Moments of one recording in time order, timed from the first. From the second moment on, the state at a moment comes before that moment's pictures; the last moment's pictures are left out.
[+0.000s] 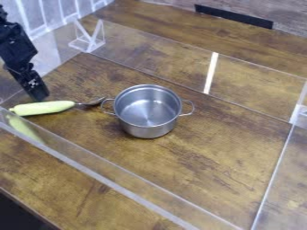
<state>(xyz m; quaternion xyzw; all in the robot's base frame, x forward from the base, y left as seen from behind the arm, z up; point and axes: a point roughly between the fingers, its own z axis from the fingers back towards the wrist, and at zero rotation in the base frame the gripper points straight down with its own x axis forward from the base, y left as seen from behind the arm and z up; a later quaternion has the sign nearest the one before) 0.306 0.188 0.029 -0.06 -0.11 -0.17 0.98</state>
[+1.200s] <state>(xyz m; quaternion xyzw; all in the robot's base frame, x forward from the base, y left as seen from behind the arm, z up) 0.282 0.178 0.037 -0.07 -0.06 -0.18 0.98</state>
